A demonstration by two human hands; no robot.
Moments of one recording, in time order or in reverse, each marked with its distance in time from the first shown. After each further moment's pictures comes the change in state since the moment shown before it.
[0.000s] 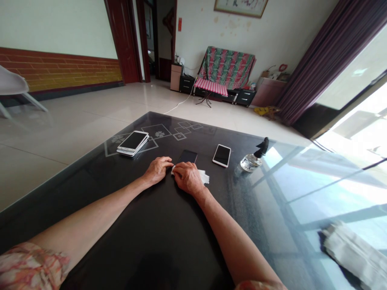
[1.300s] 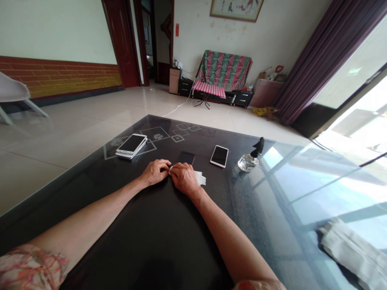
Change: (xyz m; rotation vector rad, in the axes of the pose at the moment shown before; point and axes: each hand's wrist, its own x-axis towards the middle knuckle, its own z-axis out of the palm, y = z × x) left_hand -0.001 0.003 -0.007 -0.110 -0.022 -0.023; right_hand 0.005 -0.006 -0.004 -0.051 -0.133 0.099
